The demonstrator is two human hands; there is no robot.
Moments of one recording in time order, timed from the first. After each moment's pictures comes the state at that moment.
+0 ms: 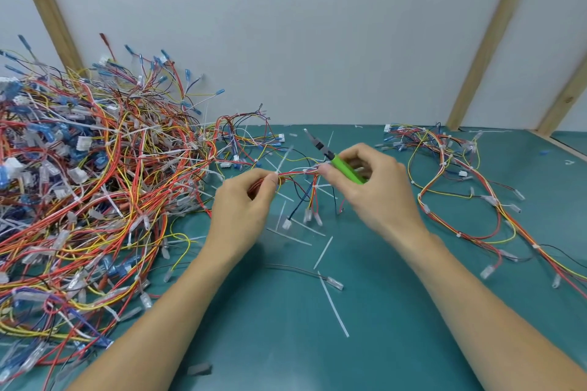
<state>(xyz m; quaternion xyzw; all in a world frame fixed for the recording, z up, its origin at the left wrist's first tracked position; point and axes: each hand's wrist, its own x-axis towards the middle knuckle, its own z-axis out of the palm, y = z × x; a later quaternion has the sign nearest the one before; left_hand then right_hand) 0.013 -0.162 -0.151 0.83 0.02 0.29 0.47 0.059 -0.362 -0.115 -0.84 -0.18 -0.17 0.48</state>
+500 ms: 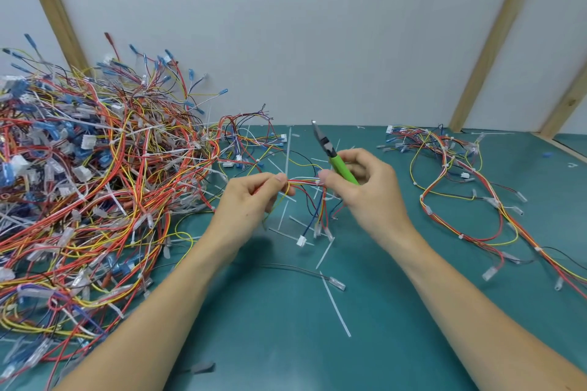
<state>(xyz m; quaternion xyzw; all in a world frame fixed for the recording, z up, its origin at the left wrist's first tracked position) 0.012 -0.157 -0.145 0.77 -0.03 0.17 0.61 0.061 -0.353 -0.128 -0.75 -0.19 -0.08 0.63</state>
